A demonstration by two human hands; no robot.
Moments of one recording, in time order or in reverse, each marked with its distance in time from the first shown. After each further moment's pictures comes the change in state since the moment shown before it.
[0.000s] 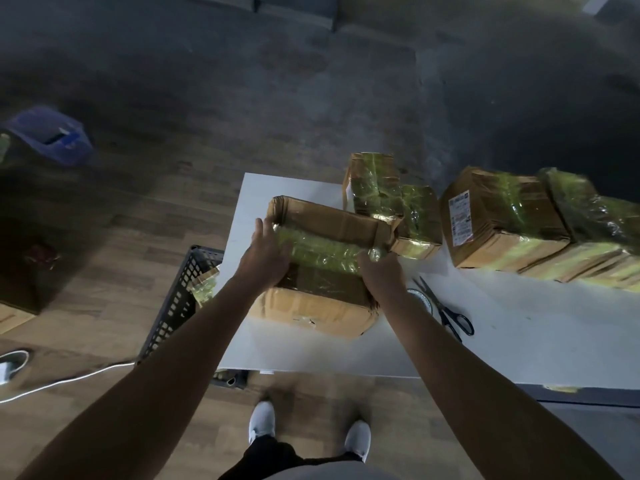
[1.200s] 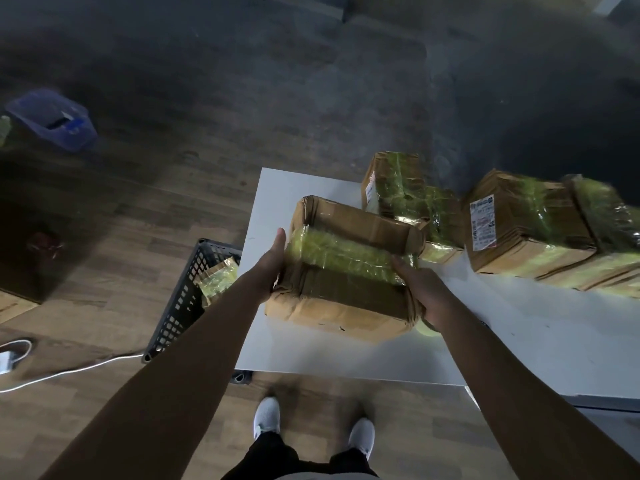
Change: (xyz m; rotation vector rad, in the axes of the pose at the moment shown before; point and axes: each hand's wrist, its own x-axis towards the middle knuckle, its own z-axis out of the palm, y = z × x) left_hand 0.019 -0.050 -0.006 -0.881 -0.383 -0.487; right_hand 0.011 0.017 -0.017 0.223 -0.263 0.120
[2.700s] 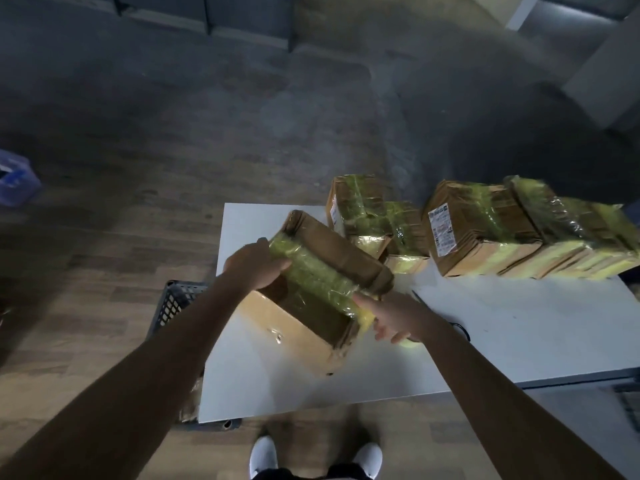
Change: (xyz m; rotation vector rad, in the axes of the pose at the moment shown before) left_hand 0.014 0.072 0.012 1.277 0.257 0.446; right_hand -0.035 -0.030 0.000 -0.528 -0.142 0.179
